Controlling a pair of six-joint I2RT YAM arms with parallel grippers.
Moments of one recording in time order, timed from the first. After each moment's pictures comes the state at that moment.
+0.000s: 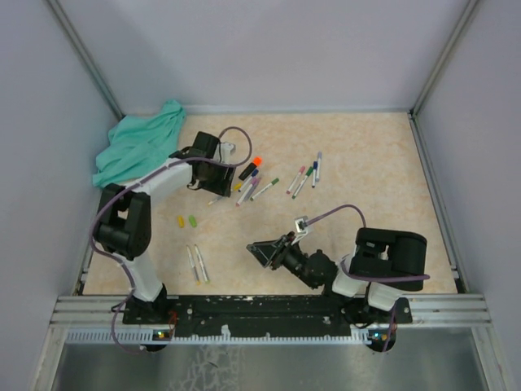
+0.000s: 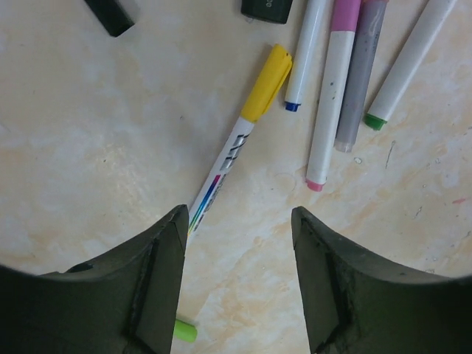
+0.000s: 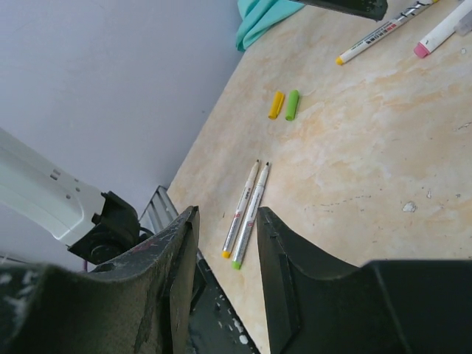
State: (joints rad) left arm -0.36 1.78 1.25 -0.52 0.12 0.02; right arm 1.24 1.64 0.16 1.56 0.38 0.85
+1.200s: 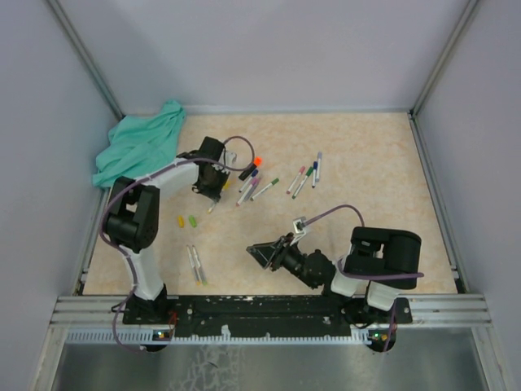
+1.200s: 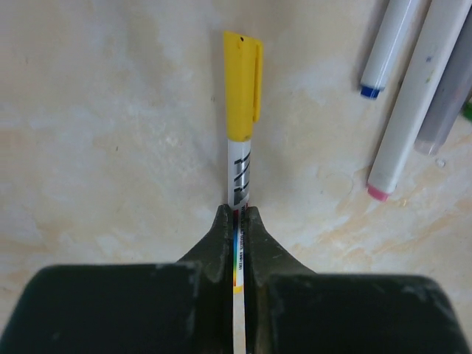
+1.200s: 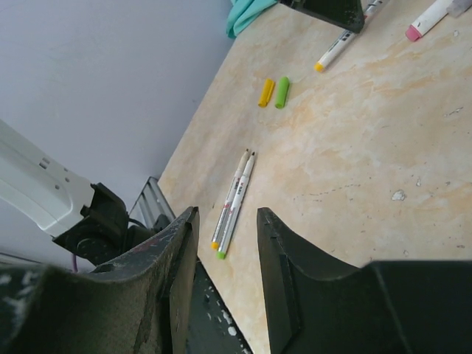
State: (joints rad) left arm -0.39 1.93 1.33 -0.58 0.01 0.07; right arm 1.23 1.68 0.16 1.56 0.36 0.86
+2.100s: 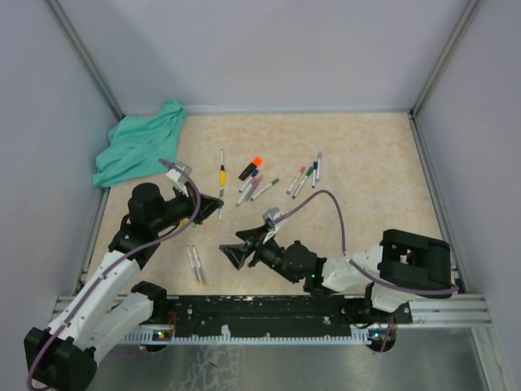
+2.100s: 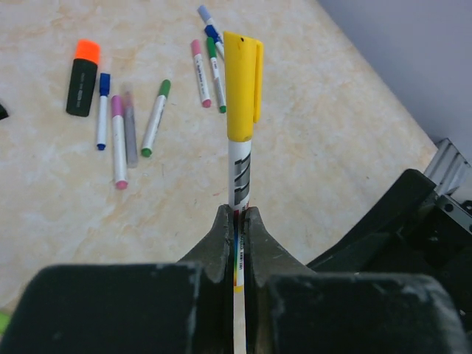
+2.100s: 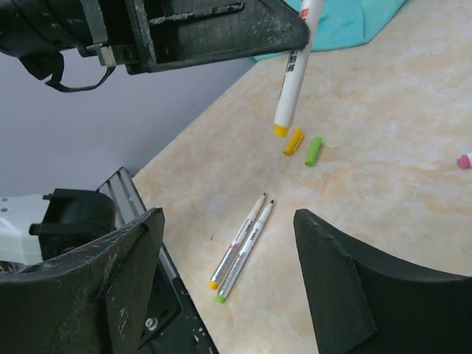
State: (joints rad) left arm -0.37 0.80 0.59 -0.04 0.45 -0.32; right arm 1.33 1.47 0.43 1.11 0.38 0.48
